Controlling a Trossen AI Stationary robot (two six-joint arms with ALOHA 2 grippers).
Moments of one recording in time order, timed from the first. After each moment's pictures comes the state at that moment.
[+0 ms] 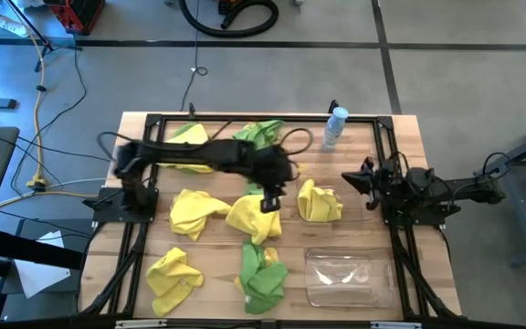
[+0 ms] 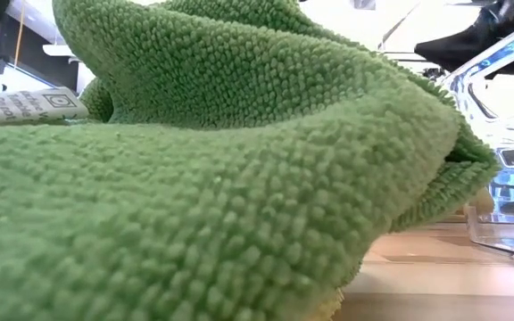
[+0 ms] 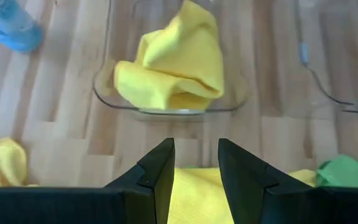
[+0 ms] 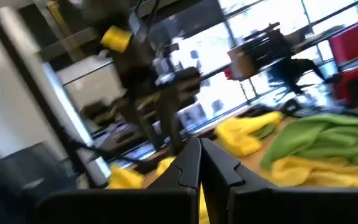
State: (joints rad) left arm 0.02 1.85 1.73 -0.78 0.03 -0.05; right arm 0.09 0.09 0.07 0.21 0.29 0.39
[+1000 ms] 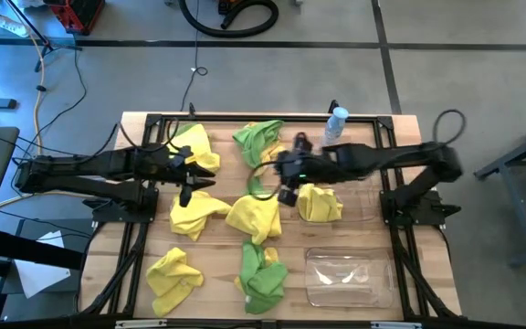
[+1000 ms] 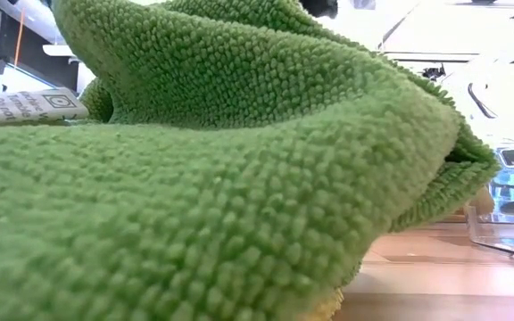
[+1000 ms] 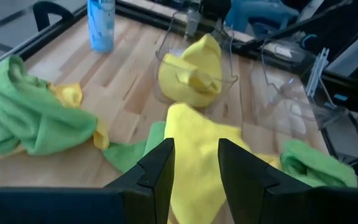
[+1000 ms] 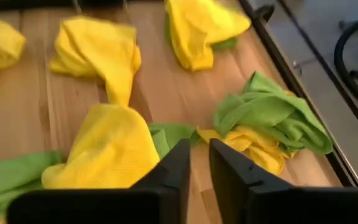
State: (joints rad) left arm 0.07 0.73 0.68 -0.40 -0.01 -0.26; right arm 0.09 1.64 1.64 -0.84 0.35 0.18
